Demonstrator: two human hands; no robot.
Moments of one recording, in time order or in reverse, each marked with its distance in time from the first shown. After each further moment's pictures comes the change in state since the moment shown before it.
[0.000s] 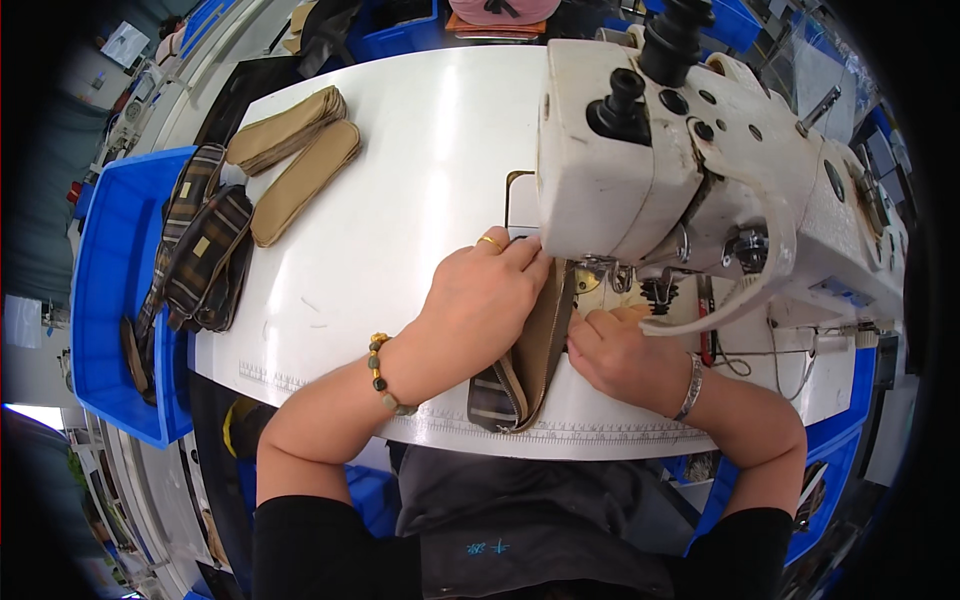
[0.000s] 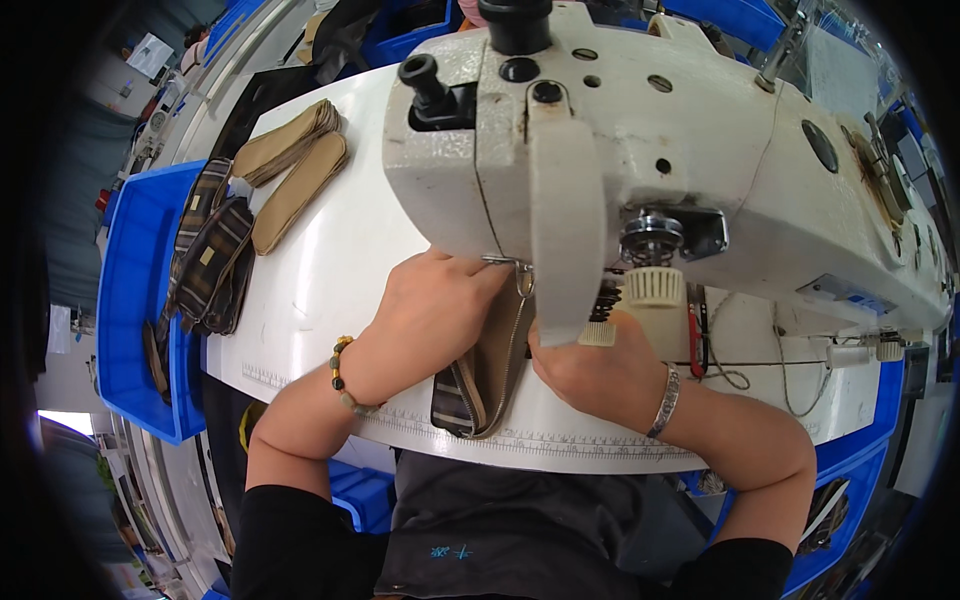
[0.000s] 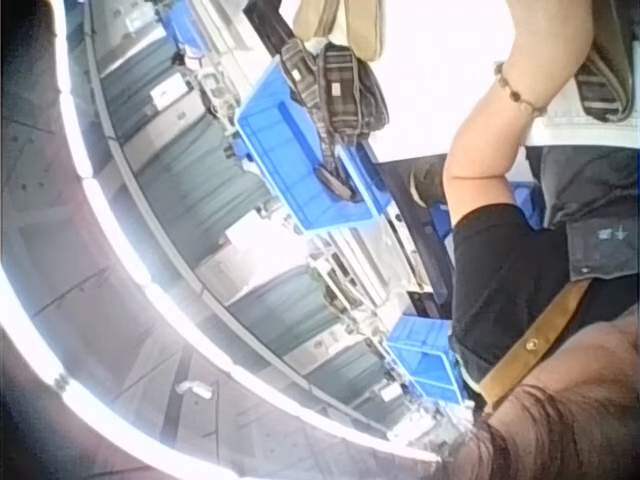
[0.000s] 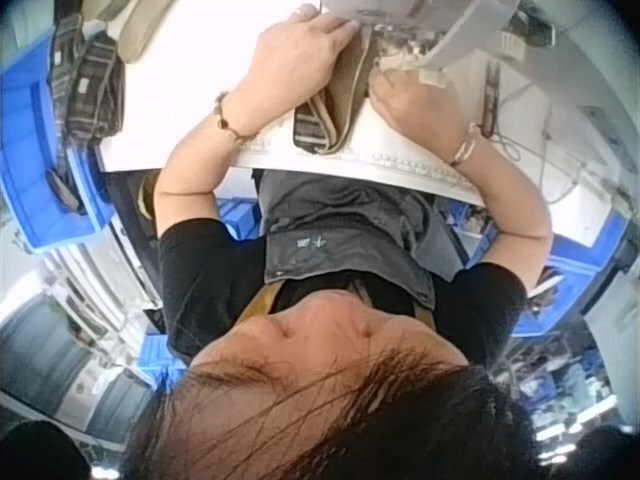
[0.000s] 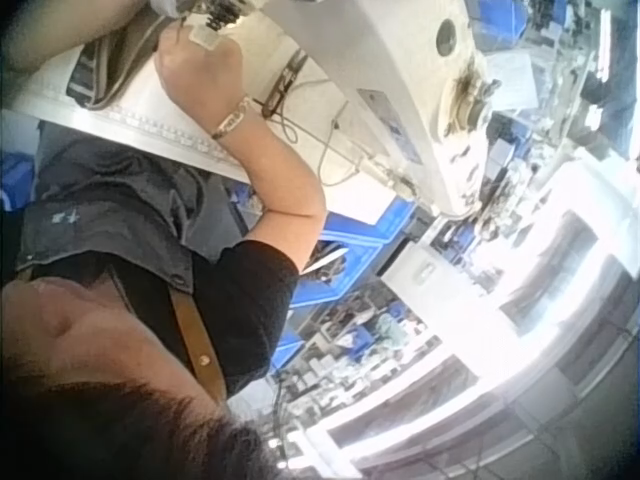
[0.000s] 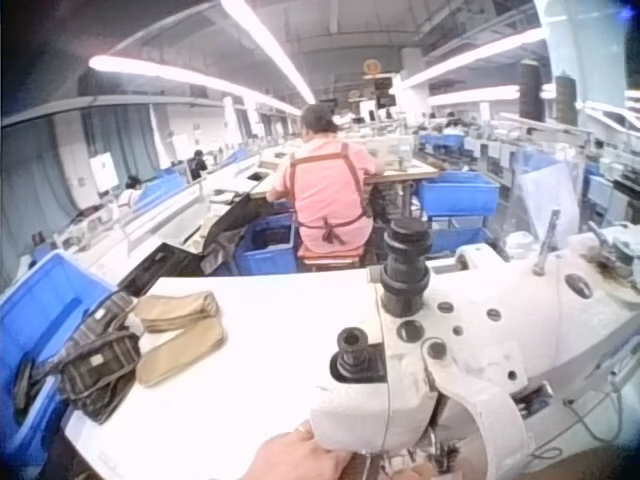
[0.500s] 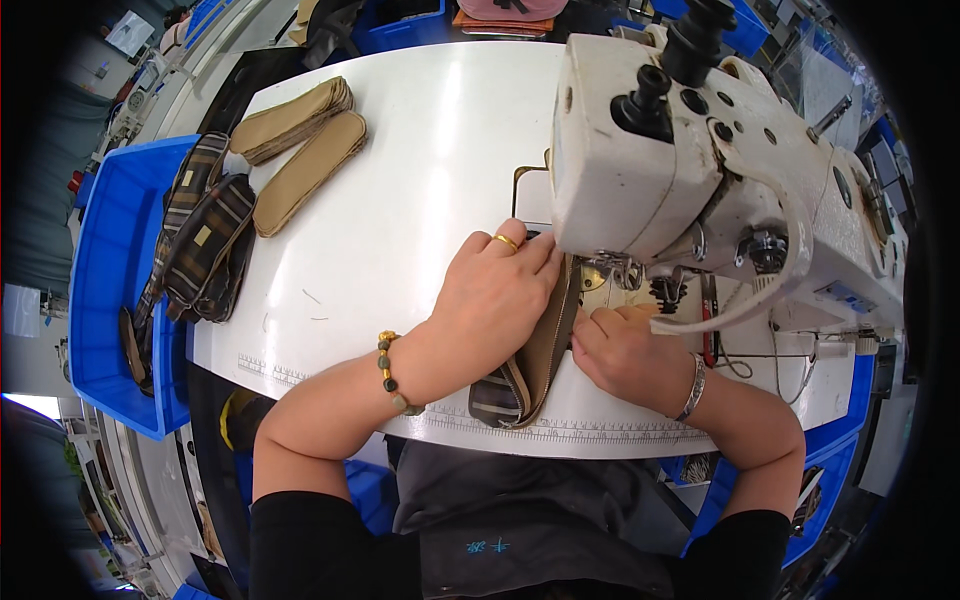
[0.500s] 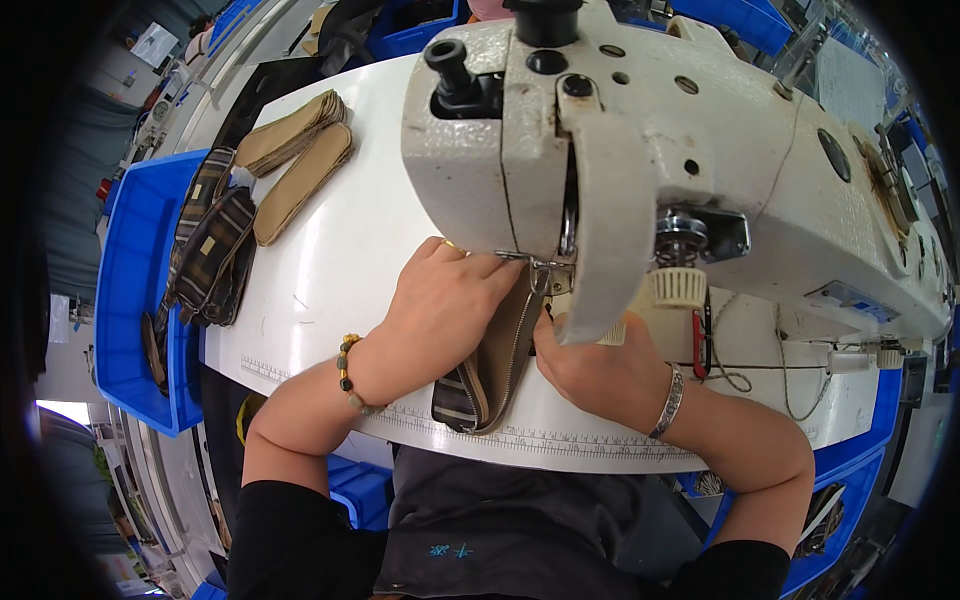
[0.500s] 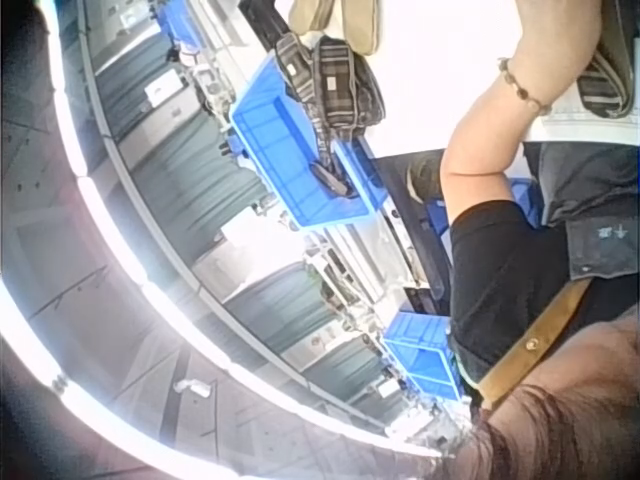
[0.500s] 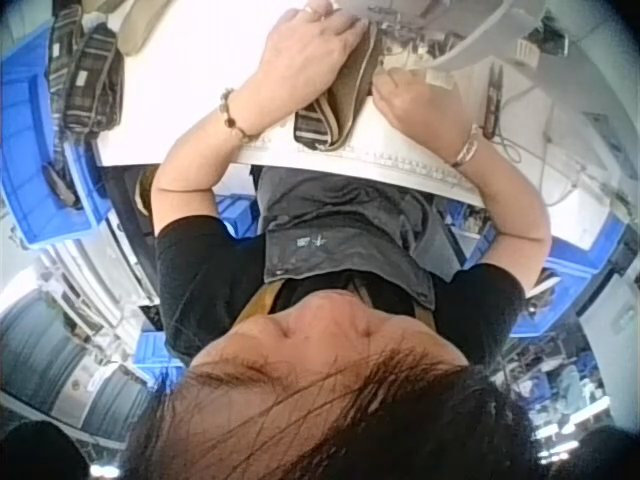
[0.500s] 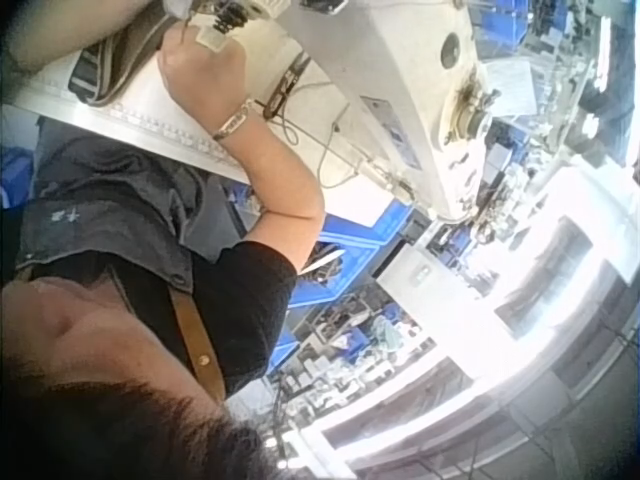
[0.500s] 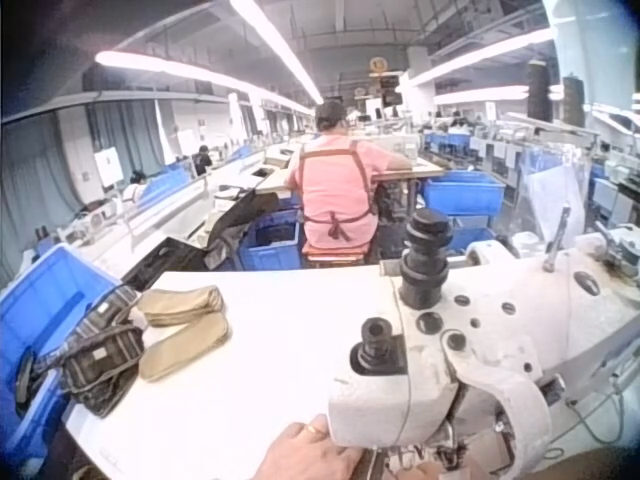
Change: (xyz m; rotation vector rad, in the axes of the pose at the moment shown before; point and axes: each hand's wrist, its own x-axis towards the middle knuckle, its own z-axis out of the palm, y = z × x) left_hand -0.001 0.000 0.009 0.041 0.087 0.055; right_hand -0.004 -0.002 0.009 -0.043 -0.043 0.026
